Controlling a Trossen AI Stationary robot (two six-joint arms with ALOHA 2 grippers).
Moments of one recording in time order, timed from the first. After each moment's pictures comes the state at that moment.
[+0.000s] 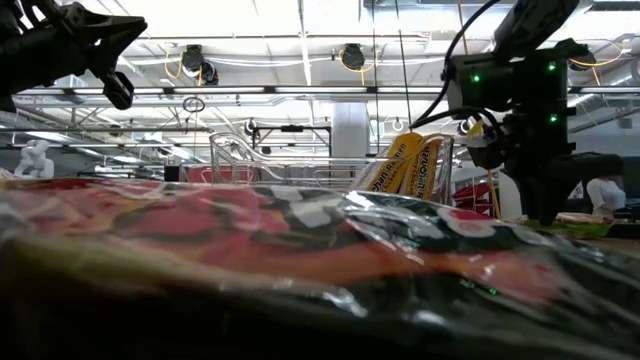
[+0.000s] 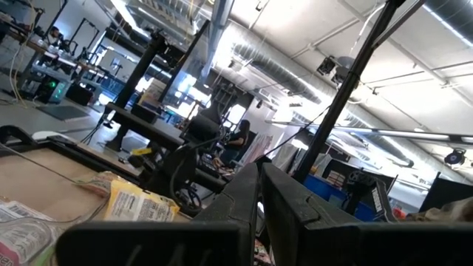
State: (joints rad) left arm 0.40 0.01 0.01 0.40 0.43 -0.69; right arm -0.10 1.41 0.69 -0.97 0.29 -0.05
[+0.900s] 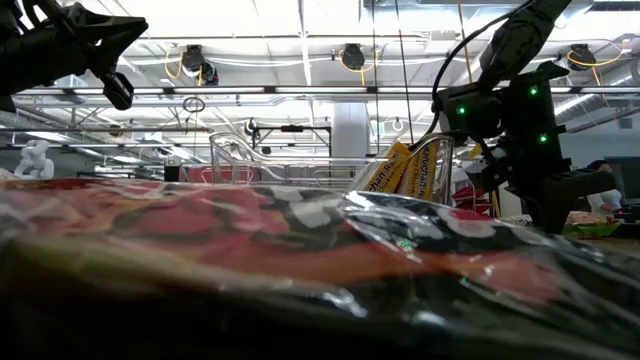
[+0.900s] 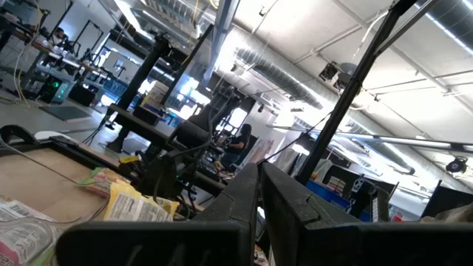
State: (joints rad) left arm 0.40 0.01 0.01 0.40 0.42 -0.71; right arm -0.21 1.53 0.69 -0.96 0.28 -0.05
